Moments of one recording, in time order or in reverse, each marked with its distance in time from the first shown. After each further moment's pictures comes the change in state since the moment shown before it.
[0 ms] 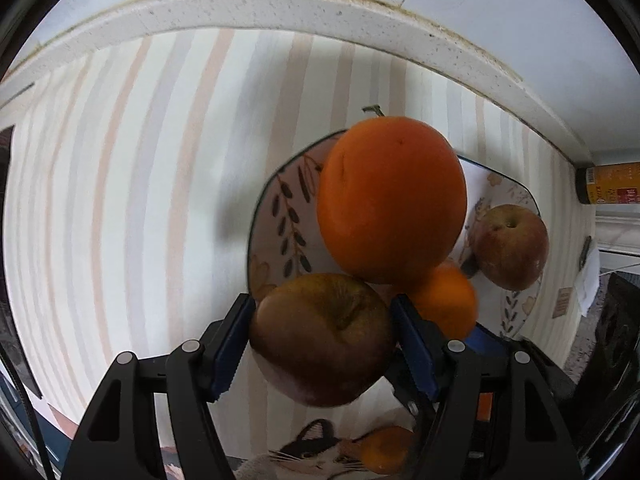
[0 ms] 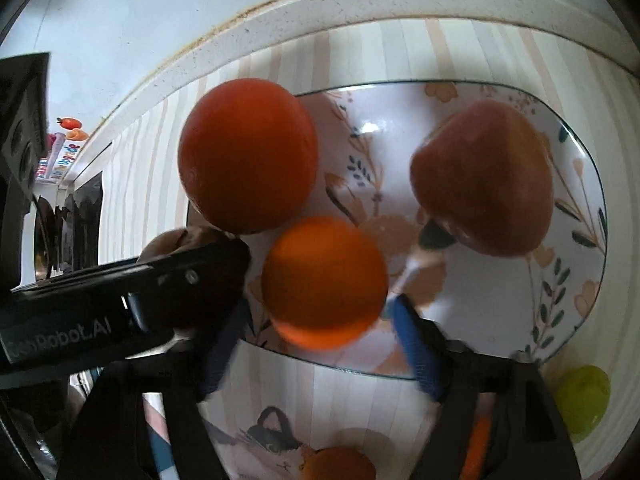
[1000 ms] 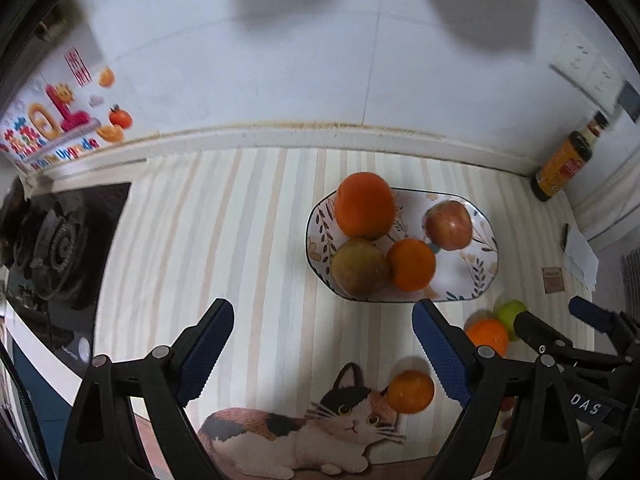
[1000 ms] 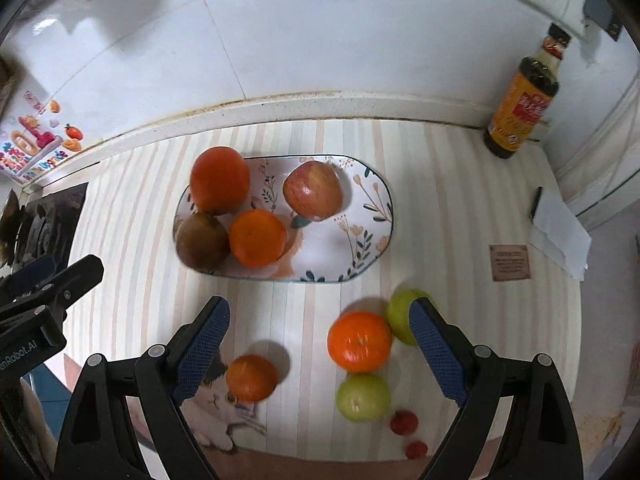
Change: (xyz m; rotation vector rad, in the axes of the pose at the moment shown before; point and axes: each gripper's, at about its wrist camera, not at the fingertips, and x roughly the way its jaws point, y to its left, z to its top) left arm -0.137 -0.020 -0.144 0.112 -0.474 0.164; right arm -0.166 0.004 -0.110 -0.058 -0.307 -0.306
